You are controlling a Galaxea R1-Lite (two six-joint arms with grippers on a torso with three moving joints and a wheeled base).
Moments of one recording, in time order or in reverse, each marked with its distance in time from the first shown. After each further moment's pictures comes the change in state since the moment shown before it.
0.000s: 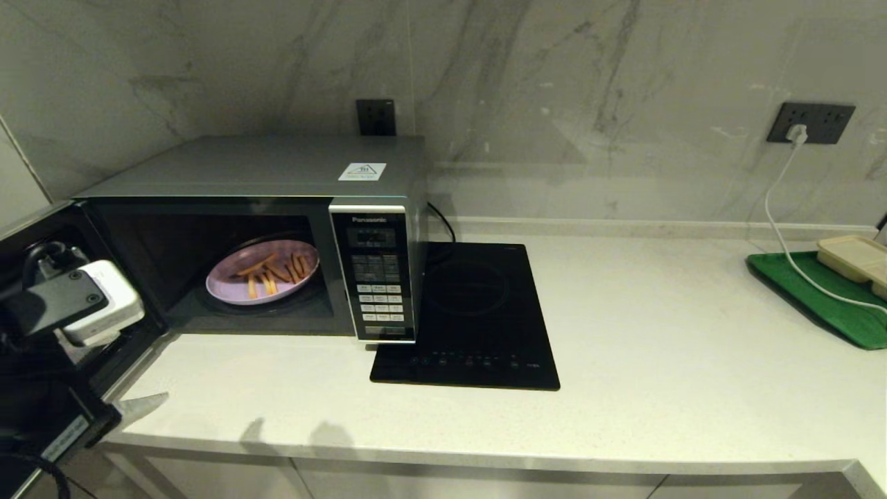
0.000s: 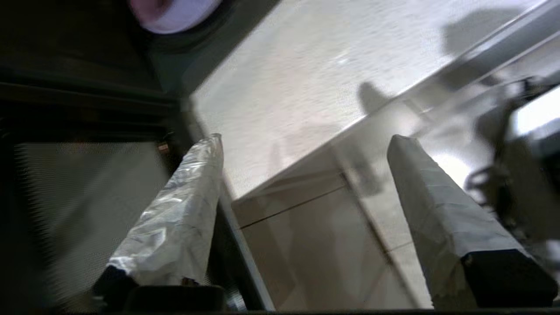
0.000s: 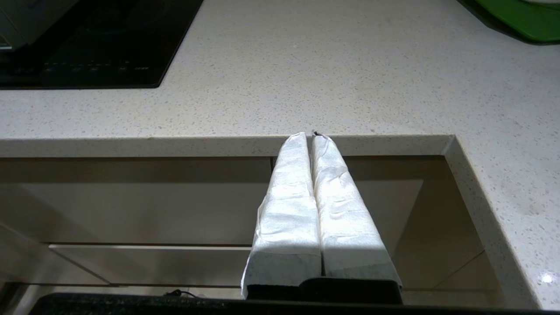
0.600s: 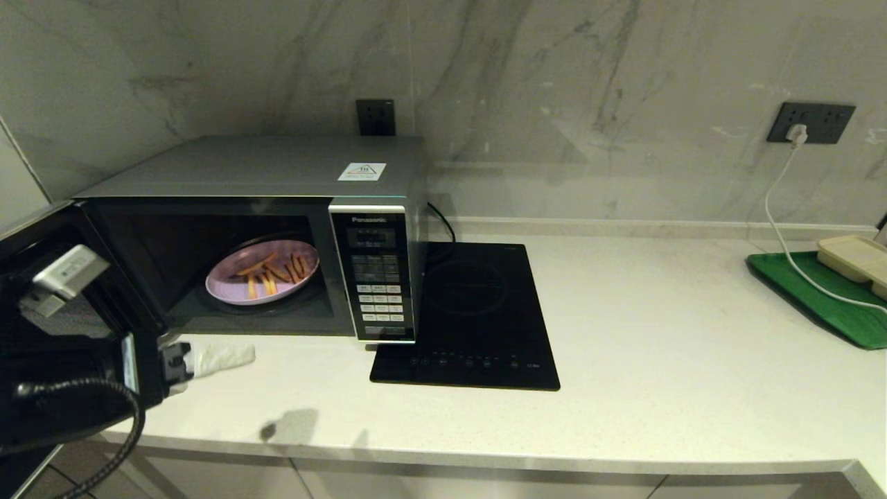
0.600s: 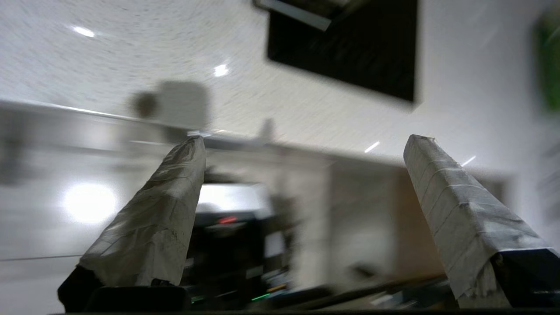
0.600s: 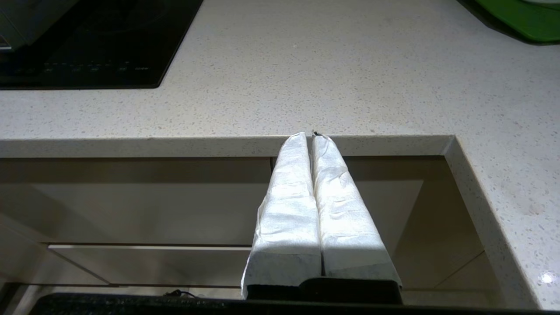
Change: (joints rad) left arm -0.066 0.019 0.050 -0.137 -0.289 -1.237; right arm 0.000 0.000 0.000 0.000 0.000 0.000
